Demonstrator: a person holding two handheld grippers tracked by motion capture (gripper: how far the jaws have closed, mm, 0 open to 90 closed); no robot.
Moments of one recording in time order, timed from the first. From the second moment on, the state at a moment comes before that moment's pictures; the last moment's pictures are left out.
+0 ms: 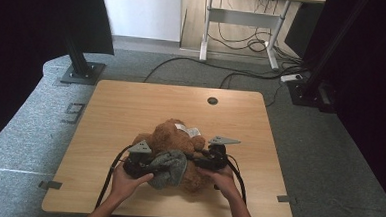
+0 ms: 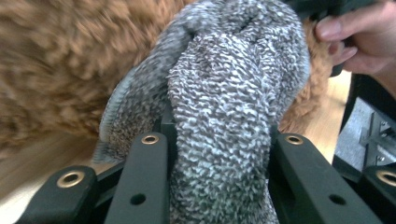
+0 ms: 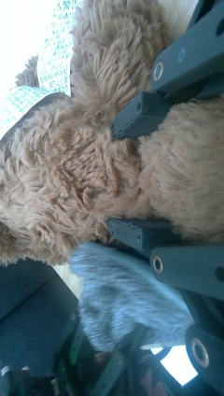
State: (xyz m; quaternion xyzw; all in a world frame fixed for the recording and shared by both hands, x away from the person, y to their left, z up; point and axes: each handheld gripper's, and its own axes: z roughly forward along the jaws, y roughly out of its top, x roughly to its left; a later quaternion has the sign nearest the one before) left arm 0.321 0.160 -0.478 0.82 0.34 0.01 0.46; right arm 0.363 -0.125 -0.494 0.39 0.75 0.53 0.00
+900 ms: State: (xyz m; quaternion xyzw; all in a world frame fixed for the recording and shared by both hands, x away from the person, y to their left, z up) left arm 0.308 0.132 -0.457 0.82 0.30 0.01 0.49; right arm 0.355 -0.188 -0.498 0.43 0.72 0.54 -0.07
